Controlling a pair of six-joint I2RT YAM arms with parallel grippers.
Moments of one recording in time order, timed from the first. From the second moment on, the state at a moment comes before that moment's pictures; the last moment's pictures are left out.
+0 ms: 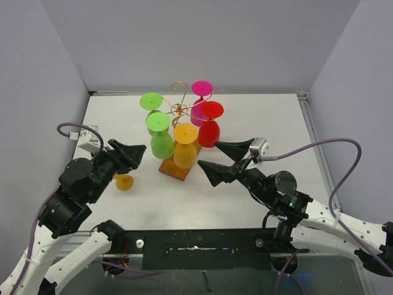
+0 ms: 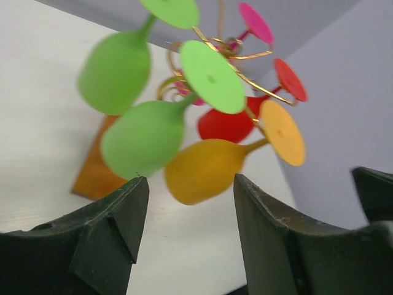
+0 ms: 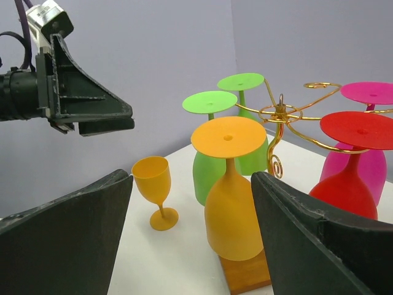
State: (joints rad) left arm -0.61 0.60 1.00 -0.51 -0.16 -0.76; right arm 1.10 0.76 0.69 0.40 0.19 0.10
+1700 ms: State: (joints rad) left arm -0.11 0.97 0.84 -0.63 -0.15 -0.48; right arm 1.11 0.75 0.68 0.40 0.22 0.12
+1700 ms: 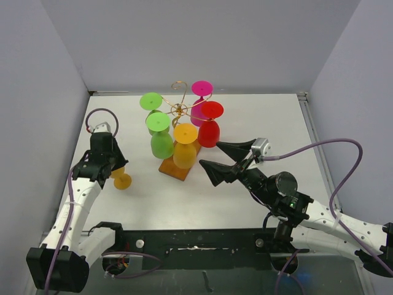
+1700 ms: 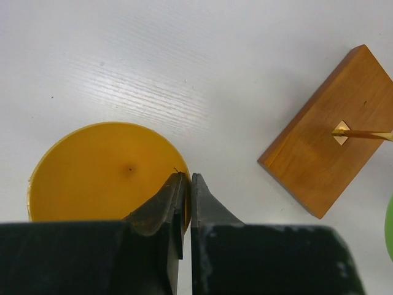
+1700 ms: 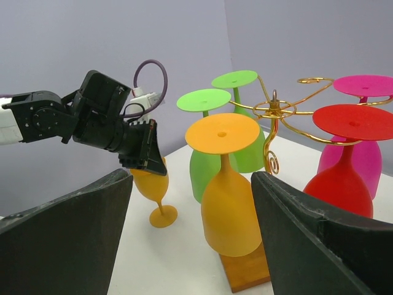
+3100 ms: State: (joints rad) left arm -0.10 0.51 1.11 -0.03 -0.04 -0.67; right arm 1.10 1.08 1.10 0.39 0.37 0.50
